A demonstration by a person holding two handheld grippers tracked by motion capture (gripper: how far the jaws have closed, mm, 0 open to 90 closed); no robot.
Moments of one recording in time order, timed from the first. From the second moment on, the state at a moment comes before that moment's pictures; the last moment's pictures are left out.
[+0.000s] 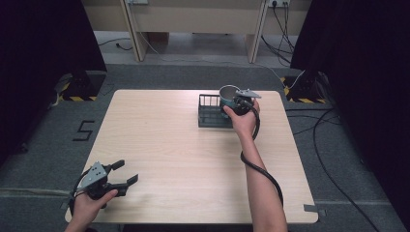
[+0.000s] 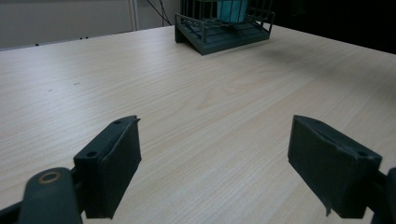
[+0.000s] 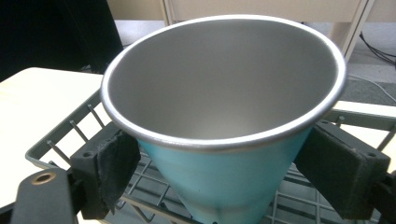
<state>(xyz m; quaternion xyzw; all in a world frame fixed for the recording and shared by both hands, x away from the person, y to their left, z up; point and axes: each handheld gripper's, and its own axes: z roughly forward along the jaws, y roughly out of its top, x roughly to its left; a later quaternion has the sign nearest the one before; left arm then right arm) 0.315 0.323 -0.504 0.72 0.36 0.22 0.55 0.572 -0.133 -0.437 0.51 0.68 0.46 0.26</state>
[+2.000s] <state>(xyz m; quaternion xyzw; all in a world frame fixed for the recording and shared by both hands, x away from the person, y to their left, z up) 0.315 0.322 -0.504 0.72 0.36 0.23 0.55 0.472 -0.160 -0.443 0.46 0.70 0.49 0.25</state>
